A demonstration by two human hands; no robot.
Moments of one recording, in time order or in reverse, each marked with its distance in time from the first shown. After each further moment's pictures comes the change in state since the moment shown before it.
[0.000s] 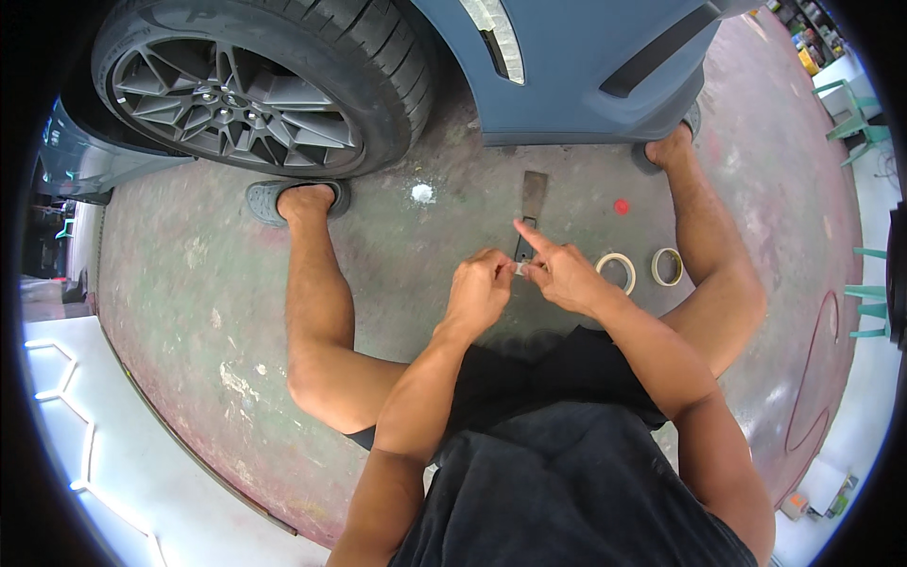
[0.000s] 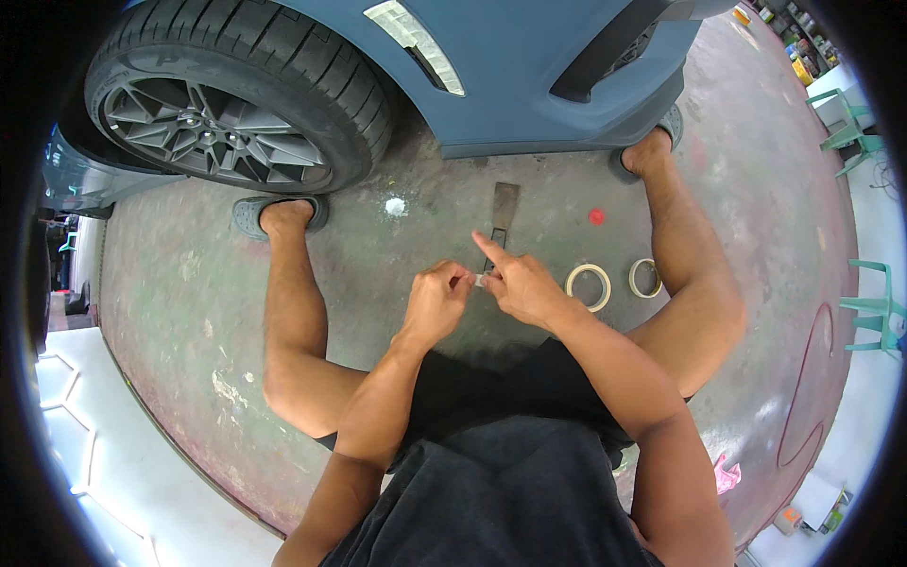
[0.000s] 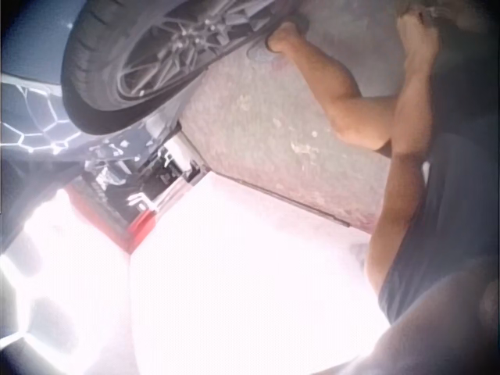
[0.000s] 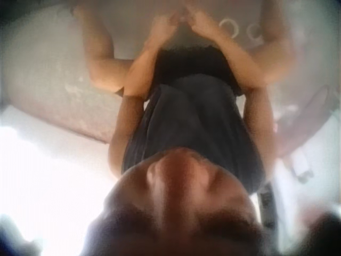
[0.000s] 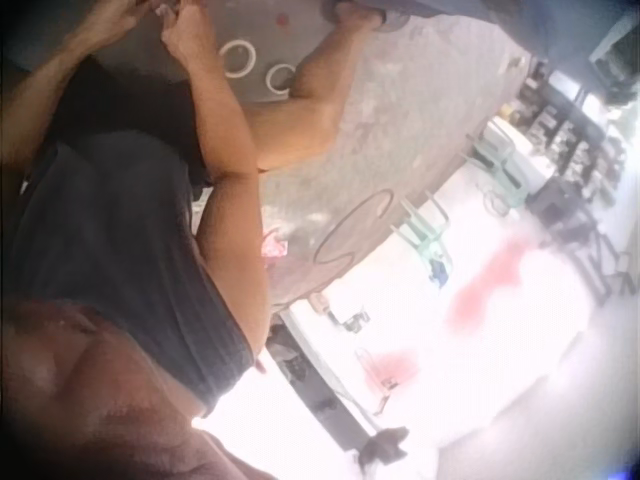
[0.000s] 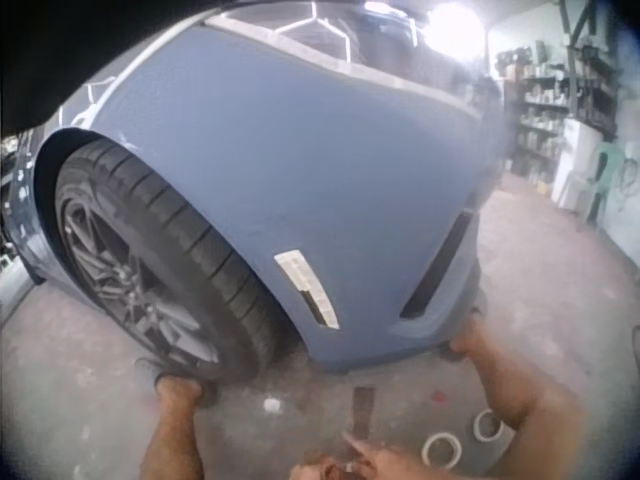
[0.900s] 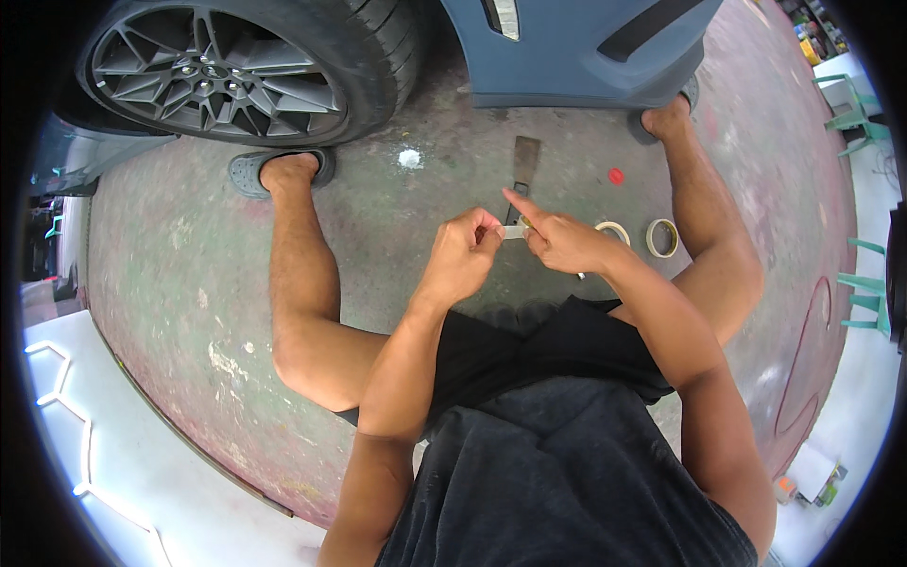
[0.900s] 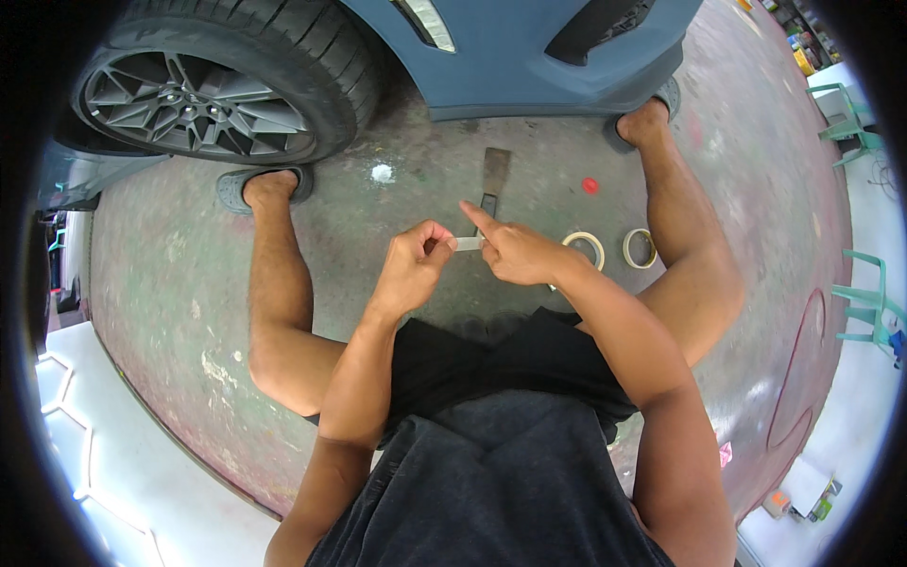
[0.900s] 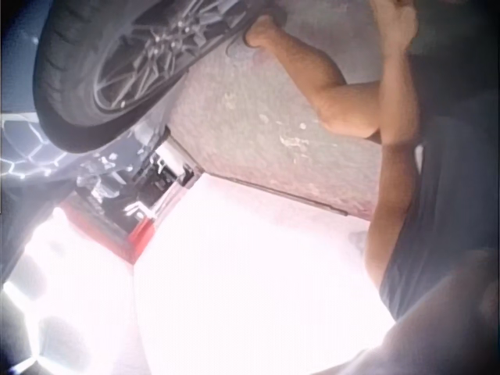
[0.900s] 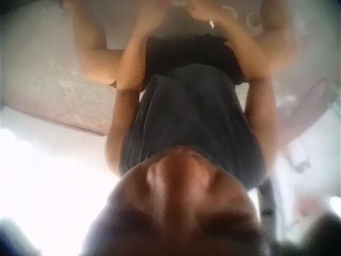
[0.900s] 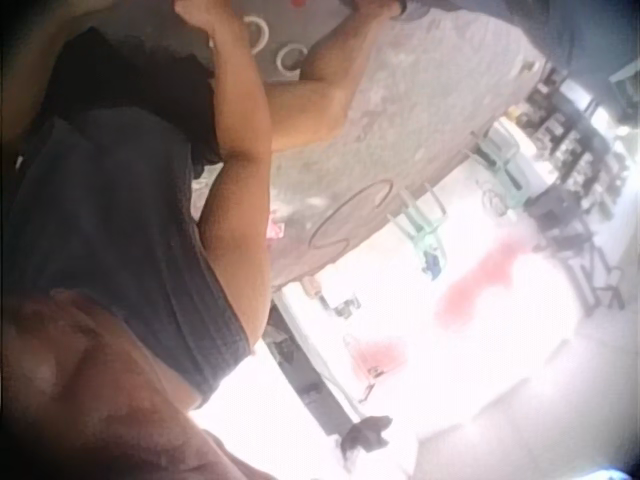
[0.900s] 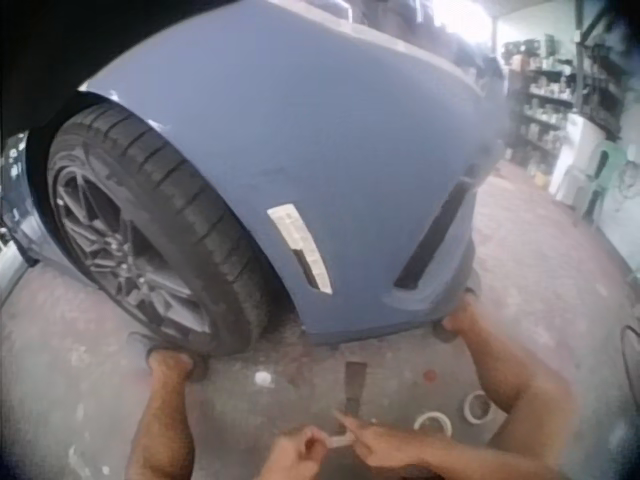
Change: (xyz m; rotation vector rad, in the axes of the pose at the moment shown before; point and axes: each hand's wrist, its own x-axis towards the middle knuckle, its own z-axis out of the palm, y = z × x) left_hand 0.005 0.023 -0.030 -0.285 -0.172 -0.277; right_hand 0.007 0.006 -0.019 -0.065 -0.259 0.037
